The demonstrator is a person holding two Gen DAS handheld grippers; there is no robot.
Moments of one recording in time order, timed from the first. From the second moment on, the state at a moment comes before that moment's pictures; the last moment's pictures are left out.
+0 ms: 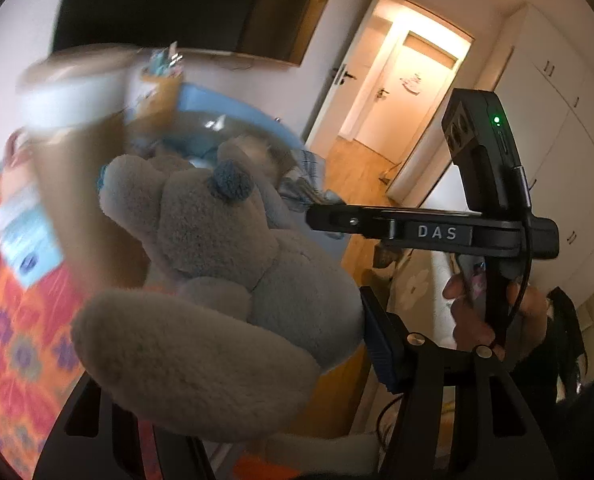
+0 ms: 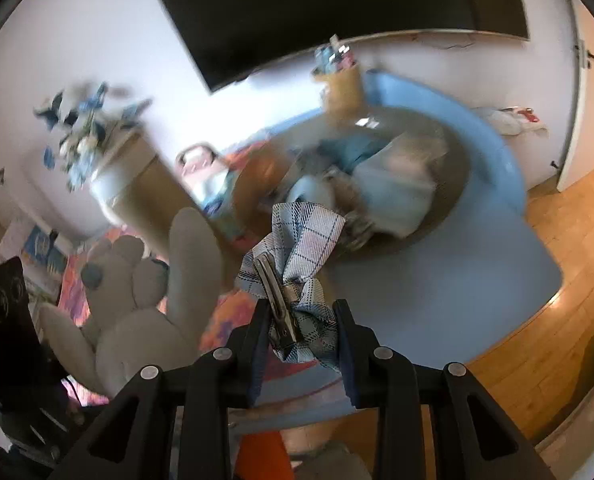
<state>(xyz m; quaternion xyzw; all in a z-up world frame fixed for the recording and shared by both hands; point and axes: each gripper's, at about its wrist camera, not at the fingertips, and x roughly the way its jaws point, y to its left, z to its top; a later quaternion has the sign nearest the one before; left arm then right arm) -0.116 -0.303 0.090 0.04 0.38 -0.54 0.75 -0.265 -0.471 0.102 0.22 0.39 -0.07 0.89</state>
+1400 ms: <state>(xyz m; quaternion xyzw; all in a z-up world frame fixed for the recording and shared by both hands) -0.116 -0.424 0.128 0.12 0.24 -0.35 0.90 -0.209 -0.583 0.149 0.30 0.31 -0.08 0.90</state>
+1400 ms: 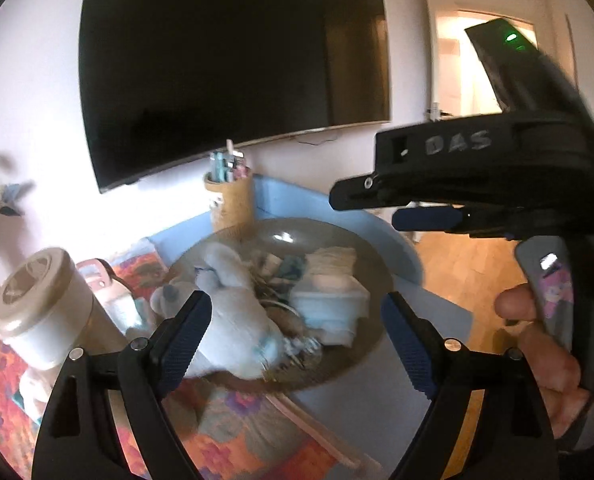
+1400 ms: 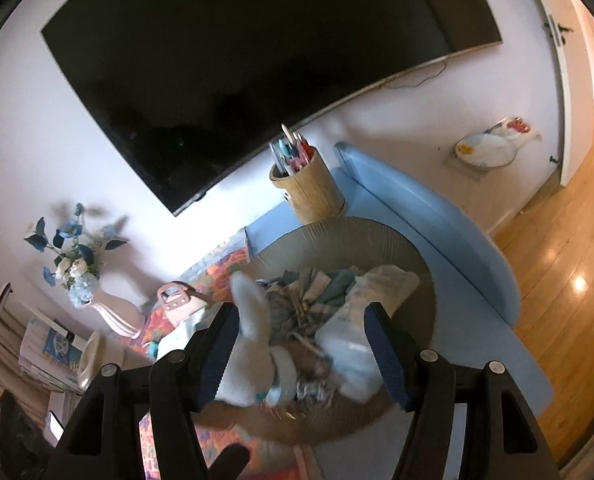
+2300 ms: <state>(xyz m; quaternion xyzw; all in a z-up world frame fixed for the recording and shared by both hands) -0.043 -0.016 0.131 0.01 0.33 -0.16 0.93 -0.121 -0.213 0.074 0.09 0.39 0.10 0.91</state>
